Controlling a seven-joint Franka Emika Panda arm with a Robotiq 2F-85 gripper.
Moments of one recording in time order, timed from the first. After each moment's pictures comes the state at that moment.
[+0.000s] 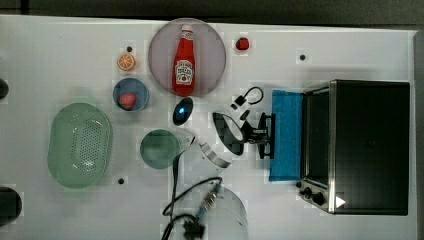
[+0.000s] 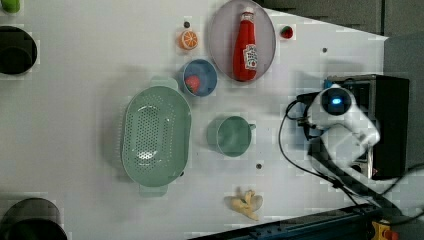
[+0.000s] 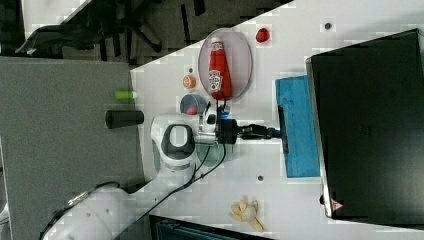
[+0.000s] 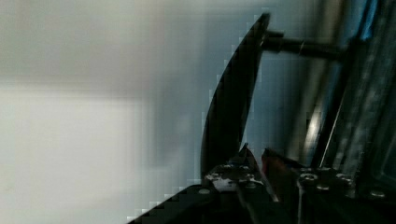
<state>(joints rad) 0.18 0.49 -0.18 -2.20 -0.84 0.67 -0.20</state>
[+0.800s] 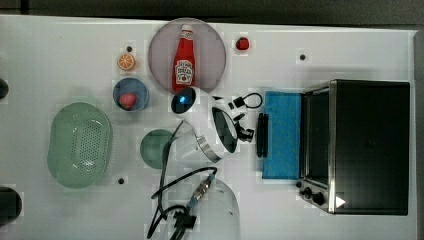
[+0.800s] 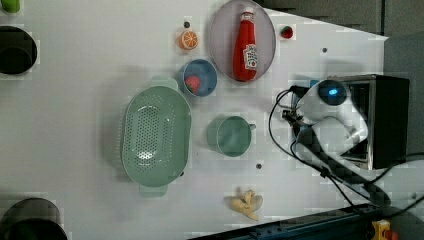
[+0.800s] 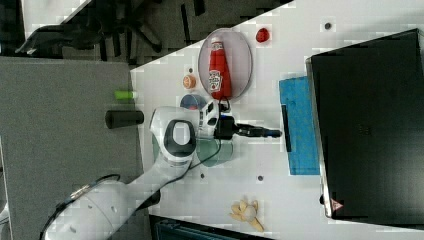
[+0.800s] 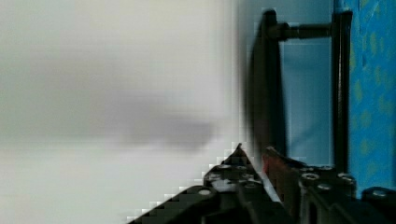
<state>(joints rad) 0.20 0.51 -0.18 -2.15 -0.55 0.74 -0.04</state>
